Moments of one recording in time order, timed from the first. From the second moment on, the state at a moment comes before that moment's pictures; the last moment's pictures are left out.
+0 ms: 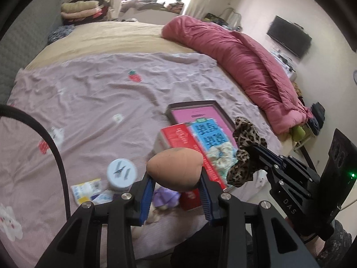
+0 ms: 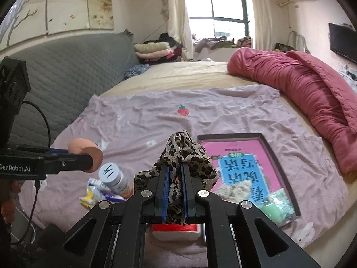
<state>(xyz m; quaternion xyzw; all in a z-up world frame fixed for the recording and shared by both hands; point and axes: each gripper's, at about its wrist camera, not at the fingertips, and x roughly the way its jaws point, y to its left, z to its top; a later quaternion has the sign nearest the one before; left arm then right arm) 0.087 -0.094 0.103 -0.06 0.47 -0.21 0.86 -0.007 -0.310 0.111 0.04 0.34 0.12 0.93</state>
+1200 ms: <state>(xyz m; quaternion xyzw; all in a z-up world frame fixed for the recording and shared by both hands) 0.110 -0.258 0.132 0.03 0.45 -0.31 0.84 -0.016 -0.474 0.173 0.09 0.27 0.00 0.96</state>
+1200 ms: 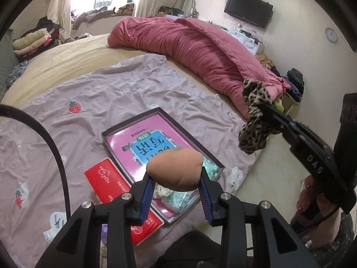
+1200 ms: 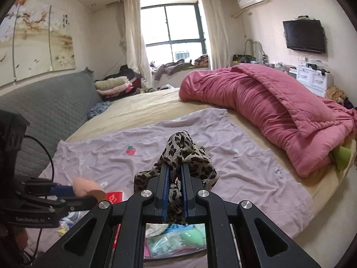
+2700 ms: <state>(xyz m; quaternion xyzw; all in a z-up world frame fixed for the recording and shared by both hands) 0.159 -0.326 -0.044 0.12 0.61 -0.26 0.74 0.093 -0.463 0.024 0.06 0.43 0.08 0.90</state>
